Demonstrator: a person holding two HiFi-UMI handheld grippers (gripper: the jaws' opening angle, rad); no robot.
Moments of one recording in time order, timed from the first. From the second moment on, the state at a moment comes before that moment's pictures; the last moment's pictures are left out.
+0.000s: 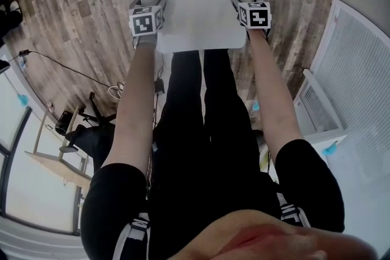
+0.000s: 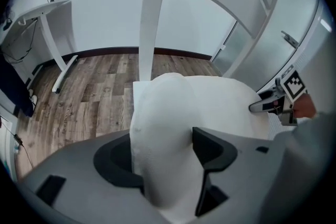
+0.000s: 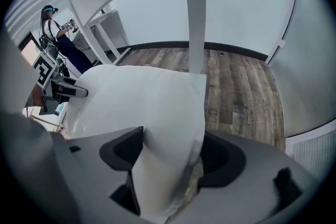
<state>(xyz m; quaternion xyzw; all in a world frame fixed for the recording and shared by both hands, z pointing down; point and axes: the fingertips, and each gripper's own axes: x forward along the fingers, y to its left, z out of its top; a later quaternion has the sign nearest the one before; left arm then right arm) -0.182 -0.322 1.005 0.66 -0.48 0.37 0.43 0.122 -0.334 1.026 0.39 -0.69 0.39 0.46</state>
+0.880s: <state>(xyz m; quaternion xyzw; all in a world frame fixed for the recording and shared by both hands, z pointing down) -0.159 -0.300 0.897 0.69 -0.47 0.35 0.43 0.090 -0.327 0.915 0.39 -0.73 0.39 0.40</state>
